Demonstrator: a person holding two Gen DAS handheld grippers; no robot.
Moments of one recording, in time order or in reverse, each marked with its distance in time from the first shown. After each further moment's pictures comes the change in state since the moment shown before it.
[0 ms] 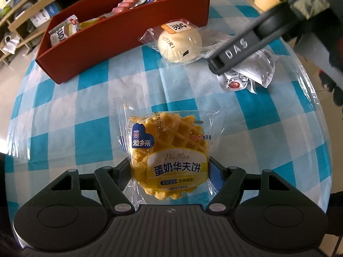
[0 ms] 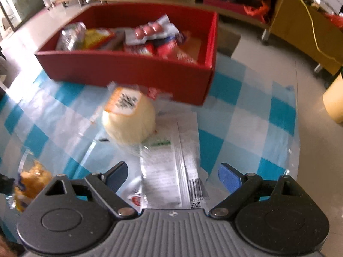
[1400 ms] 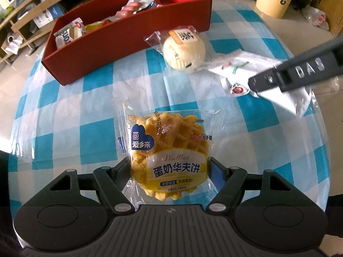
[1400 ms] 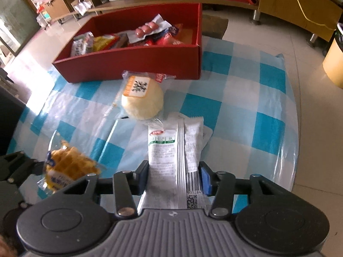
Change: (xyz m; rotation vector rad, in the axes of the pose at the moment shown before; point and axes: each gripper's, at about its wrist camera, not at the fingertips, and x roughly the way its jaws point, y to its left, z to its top) left arm -0.004 0.003 -0.001 -0.010 -0.019 0.012; right arm -0.063 -0.008 -0.040 0.143 -0.004 0.109
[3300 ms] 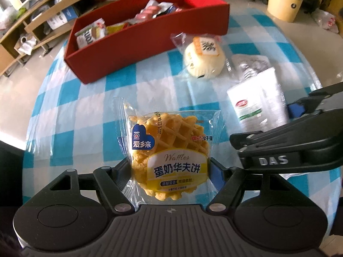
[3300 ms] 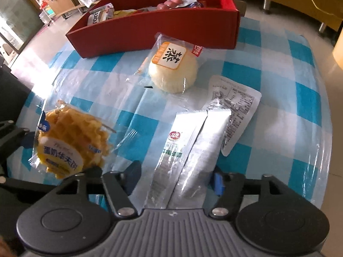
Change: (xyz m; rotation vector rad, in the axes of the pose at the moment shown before) left arm -0.005 0.015 -0.004 -0.019 -0.015 0.074; right arm 0.042 0.045 -0.034 0.011 0.018 0.039
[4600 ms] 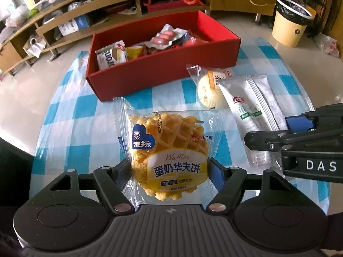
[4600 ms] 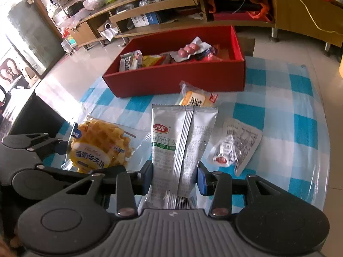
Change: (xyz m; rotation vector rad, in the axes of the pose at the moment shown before) left arm -0.029 0.023 0.016 -0.073 -0.101 -0.024; right arm -0.062 0.009 0.005 0.006 -0.188 0.114
